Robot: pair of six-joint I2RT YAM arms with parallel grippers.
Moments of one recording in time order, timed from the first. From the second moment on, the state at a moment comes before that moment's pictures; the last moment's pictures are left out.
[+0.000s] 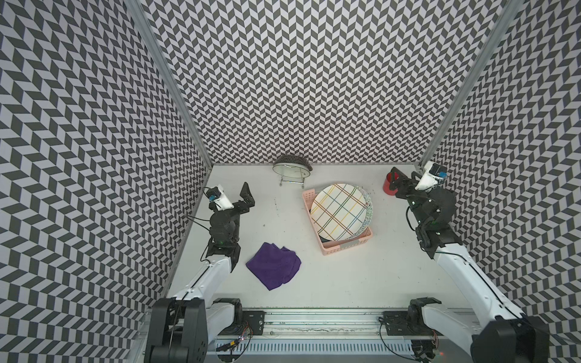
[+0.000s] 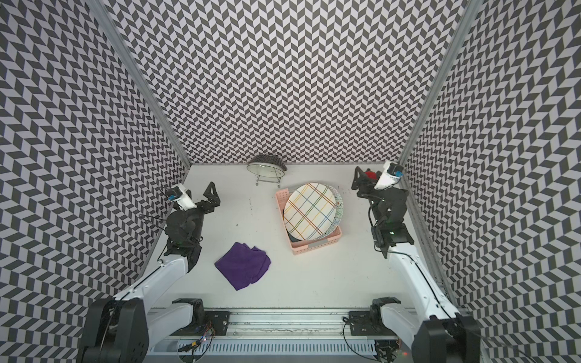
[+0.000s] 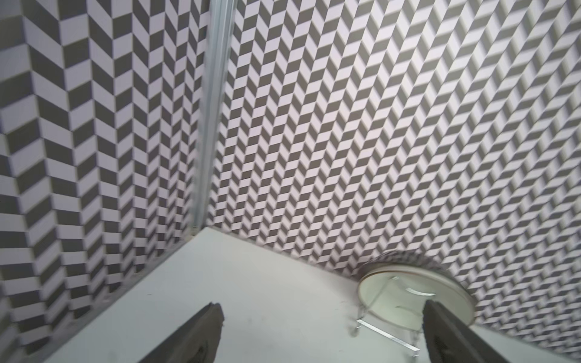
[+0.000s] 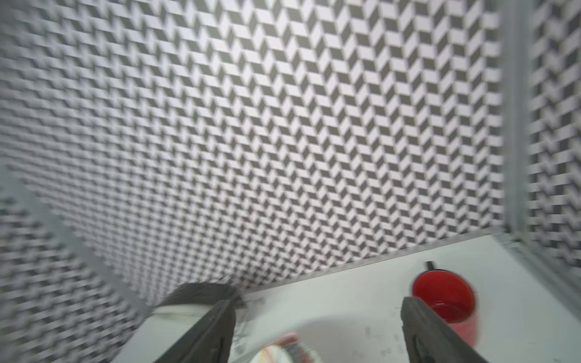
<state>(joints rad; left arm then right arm) -0.08 1.08 0.48 0.69 -0.10 -0.41 0.15 1.04 0.81 0.23 -0.06 0.41</state>
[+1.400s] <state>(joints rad) -0.46 1.46 0.43 0.68 0.20 -0.83 0.28 1.42 0.81 0.03 -0.46 0.45</state>
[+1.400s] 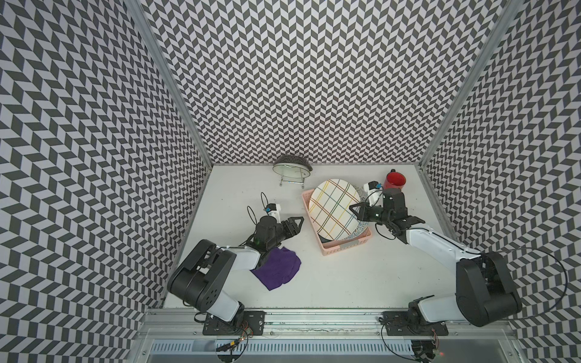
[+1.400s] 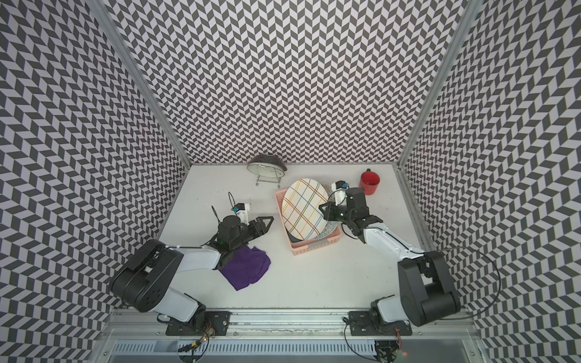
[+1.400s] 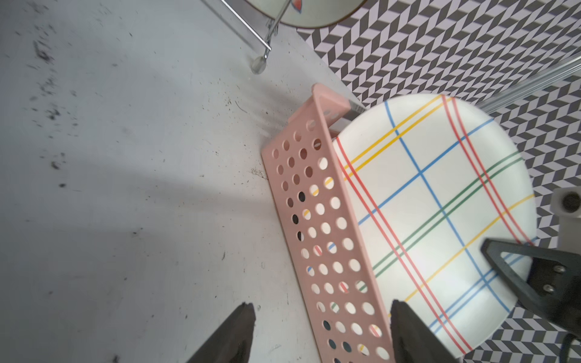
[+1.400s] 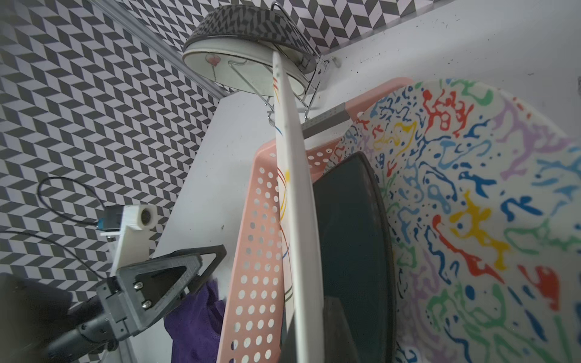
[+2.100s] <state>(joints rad) -0.58 1.13 0.42 -0.08 -0.28 -0.67 0.33 0.84 0.74 -0.03 -0.30 0.52</state>
